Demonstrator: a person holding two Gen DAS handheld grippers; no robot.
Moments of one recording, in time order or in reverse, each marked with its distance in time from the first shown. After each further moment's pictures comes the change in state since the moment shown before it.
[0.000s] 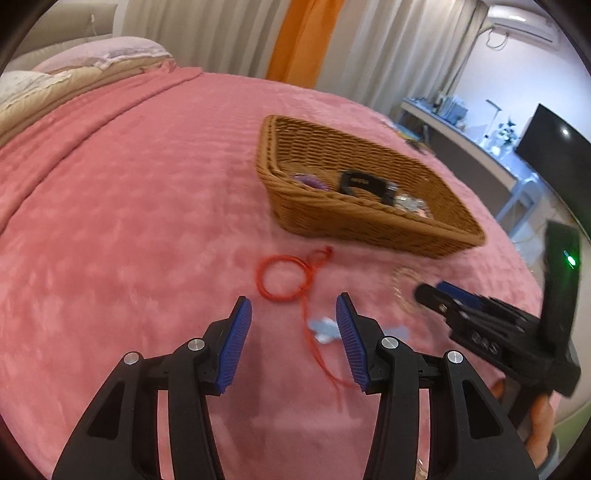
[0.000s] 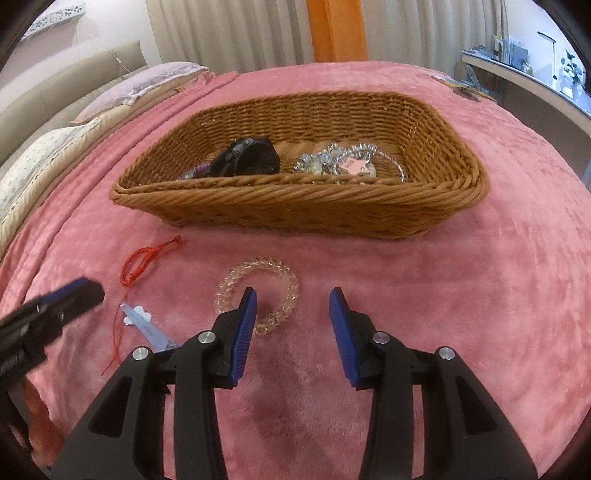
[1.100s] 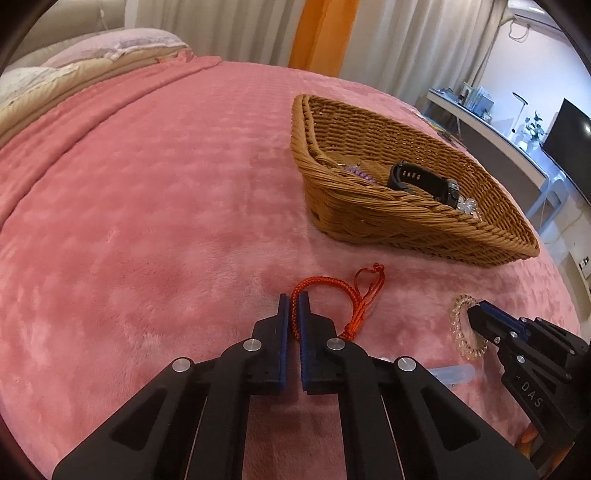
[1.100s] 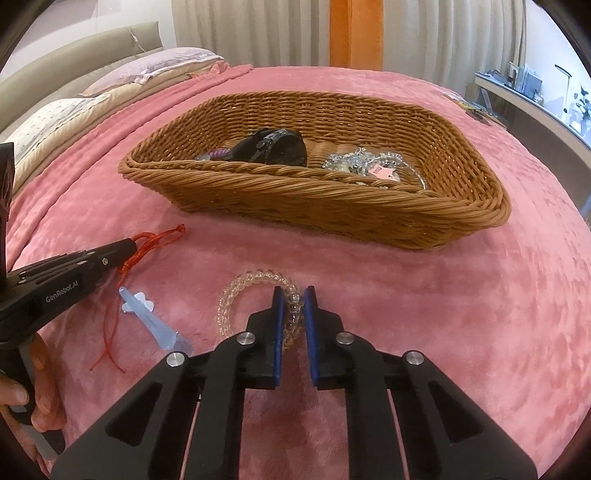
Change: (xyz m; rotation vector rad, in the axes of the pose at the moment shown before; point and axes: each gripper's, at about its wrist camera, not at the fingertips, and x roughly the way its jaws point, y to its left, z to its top) left arm 0.040 0.015 0.009 -0.013 0.022 0.095; right arm 0.002 0.023 -0.004 -0.113 -0.010 -0.040
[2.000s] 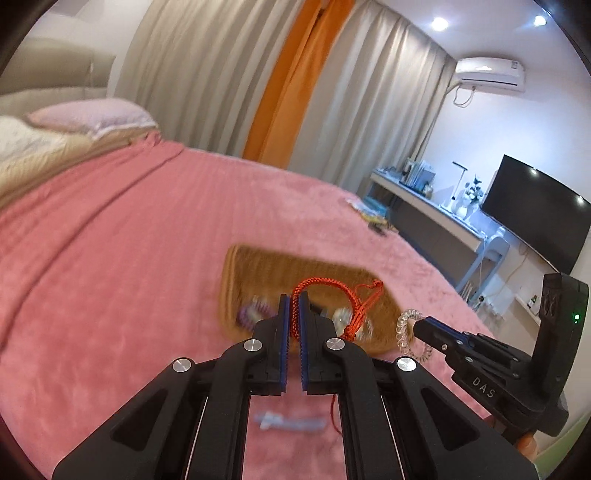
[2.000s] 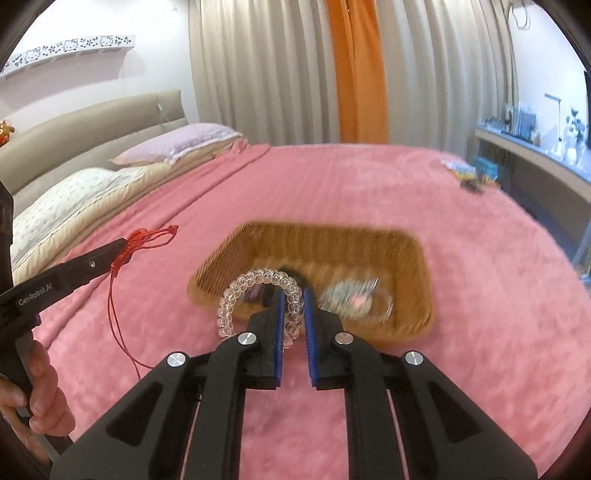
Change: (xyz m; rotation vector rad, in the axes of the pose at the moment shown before) left arm -0.132 -0.041 0.054 0.011 -0.330 -0.206; right arm -0.115 -0.014 0.065 0.007 -0.281 0.069
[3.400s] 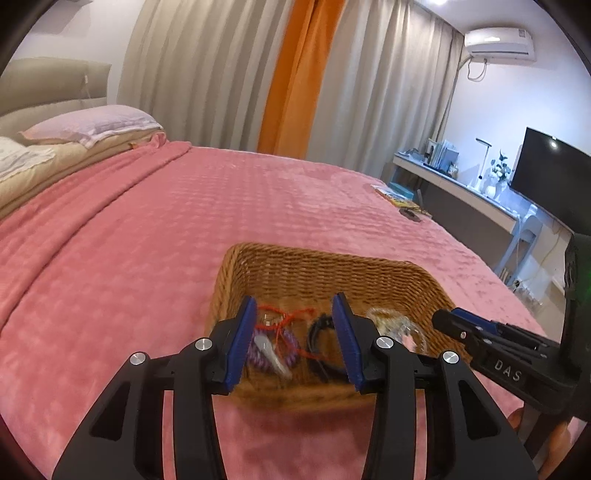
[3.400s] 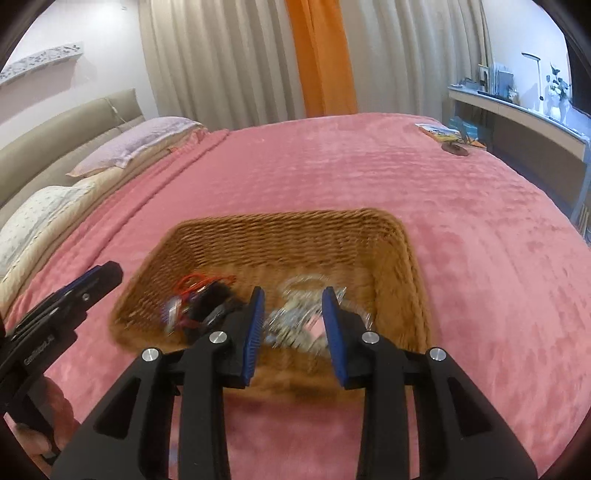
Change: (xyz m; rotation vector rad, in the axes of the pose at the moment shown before) left arm 0.083 0.003 -0.011 0.055 0.034 0.109; right arm 0.081 -0.048 -0.001 0.132 0.089 -0.044
